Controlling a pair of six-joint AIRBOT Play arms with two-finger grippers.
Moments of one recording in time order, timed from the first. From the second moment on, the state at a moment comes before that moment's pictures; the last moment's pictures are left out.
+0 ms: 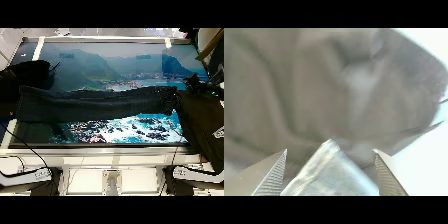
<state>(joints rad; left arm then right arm) 0.40 -1.34 1.32 1.73 -0.56 -1.85 -0.46 -1.39 1.24 -0.93 0.93 1.46</state>
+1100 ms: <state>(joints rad) -0.34 -1.24 1.33 1.72 -0.52 -1.54 -0.51 -1.87 1.52 -1.01 1.50 1.16</state>
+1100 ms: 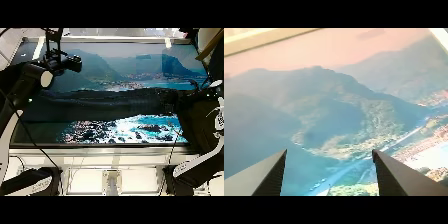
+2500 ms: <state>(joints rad) -0.58 -1.52 1.33 1.72 -0.42 -1.54 -0.42 -1.81 1.52 -1.05 1.45 1.22</state>
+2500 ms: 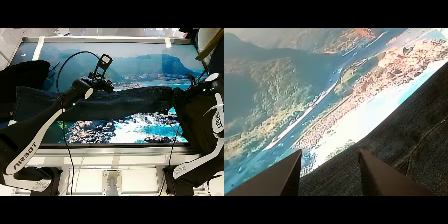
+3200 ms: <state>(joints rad) -0.58 -1.52 1.33 1.72 -0.42 -1.54 -0.47 -1.87 1.51 -1.05 1.41 1.22</state>
